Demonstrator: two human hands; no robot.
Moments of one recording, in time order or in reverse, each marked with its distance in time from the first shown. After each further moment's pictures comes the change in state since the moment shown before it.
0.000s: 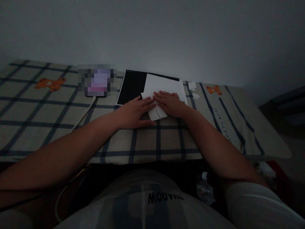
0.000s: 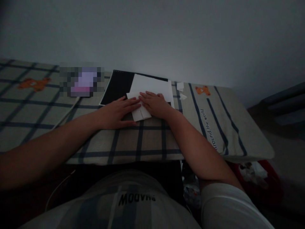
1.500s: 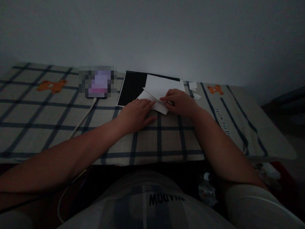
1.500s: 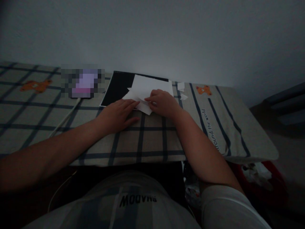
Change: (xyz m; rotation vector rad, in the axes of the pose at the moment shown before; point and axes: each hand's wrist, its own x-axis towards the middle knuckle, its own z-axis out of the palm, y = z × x) left_hand -0.001 0.023 0.002 0.119 0.140 -0.165; right_hand -0.017 0.008 -0.029 0.079 0.146 -0.076
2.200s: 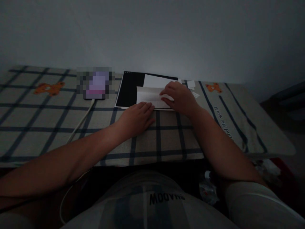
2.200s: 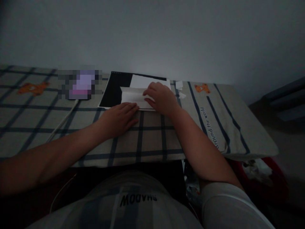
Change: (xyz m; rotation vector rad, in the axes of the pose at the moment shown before) left_hand -0.003 0.011 0.005 0.125 0.009 0.096; right_hand 0.000 -0.006 -0.002 -0.177 0.178 0.021
